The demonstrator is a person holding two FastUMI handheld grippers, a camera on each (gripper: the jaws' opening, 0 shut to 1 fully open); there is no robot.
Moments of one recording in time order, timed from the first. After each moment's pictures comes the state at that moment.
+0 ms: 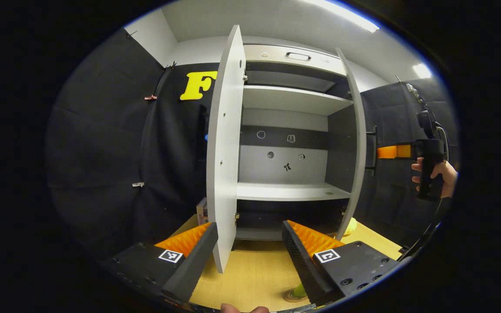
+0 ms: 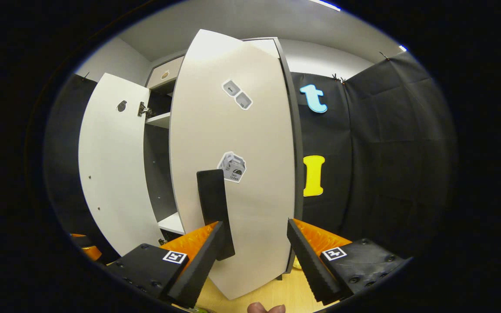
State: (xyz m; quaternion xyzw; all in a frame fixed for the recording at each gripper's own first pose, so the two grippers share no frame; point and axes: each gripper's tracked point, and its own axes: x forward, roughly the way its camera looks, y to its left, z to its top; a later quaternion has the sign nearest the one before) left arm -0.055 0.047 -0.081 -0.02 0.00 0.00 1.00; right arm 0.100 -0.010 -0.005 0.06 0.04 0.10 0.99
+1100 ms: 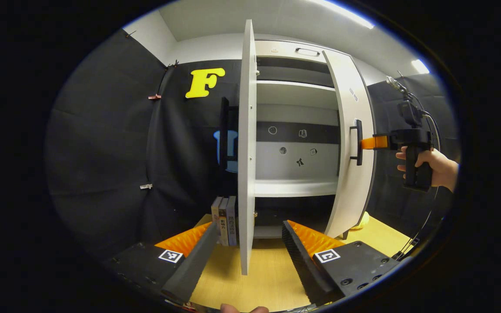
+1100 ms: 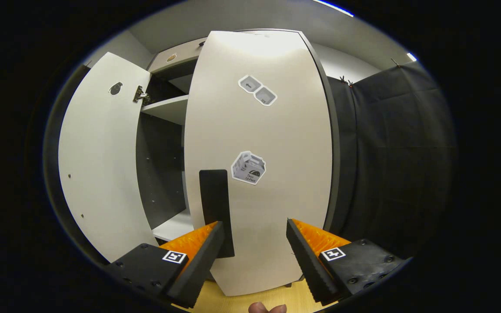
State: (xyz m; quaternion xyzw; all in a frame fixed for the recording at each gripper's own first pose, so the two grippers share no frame) left arm -0.043 0.109 -0.087 -0.01 0.01 0.02 1.00; right arm 0.149 0.051 -0.011 0.05 0.04 0.07 1.00
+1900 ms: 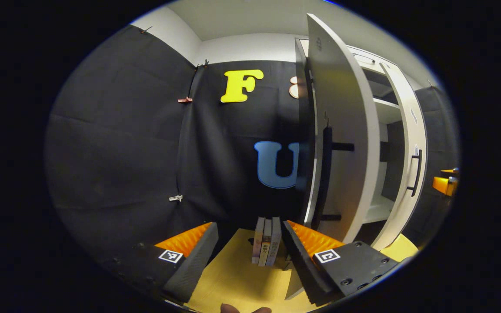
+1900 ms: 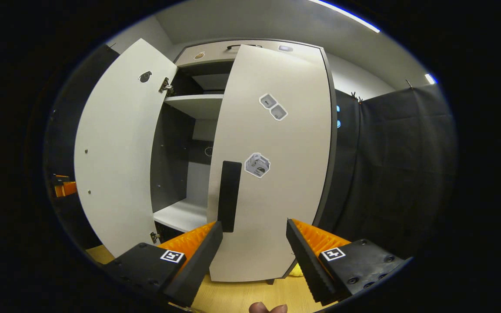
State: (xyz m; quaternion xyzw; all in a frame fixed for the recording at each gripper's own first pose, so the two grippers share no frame) left arm 0.032 0.231 -0.017 -0.03 0.01 0.11 0.99; right arm 0.098 0.050 -0.006 -0.03 0.02 0.07 1.00
